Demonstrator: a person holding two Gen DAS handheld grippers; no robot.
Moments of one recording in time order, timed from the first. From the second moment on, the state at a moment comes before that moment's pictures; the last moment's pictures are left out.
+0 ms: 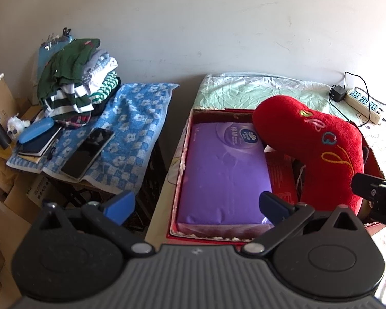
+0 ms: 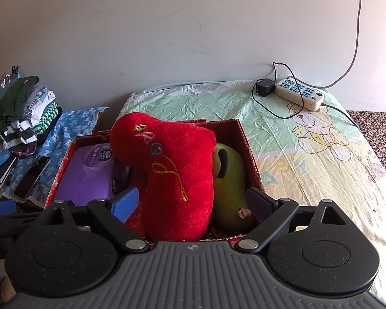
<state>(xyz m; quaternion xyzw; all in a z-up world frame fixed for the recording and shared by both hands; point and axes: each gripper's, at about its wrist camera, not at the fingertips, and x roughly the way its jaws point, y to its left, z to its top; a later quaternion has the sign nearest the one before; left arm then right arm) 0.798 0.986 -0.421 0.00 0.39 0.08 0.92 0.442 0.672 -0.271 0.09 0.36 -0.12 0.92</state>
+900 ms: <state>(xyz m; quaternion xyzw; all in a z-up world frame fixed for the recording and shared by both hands) 0.801 0.987 -0.421 0.00 0.39 0.07 0.92 0.448 0.673 -0.274 0.09 0.36 -0.12 0.92</state>
